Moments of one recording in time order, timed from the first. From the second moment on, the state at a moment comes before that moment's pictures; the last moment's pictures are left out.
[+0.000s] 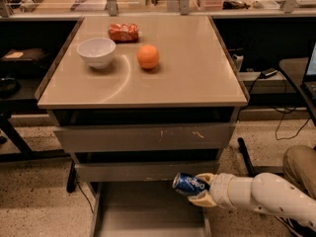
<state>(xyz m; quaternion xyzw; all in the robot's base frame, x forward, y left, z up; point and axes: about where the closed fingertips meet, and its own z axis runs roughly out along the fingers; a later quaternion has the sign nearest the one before) 0.450 -0.138 0.533 -0.52 0.75 0.14 0.37</state>
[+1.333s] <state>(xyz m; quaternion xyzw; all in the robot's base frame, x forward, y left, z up) 0.468 -0.089 0.307 -0.50 0.78 0.18 0.34</state>
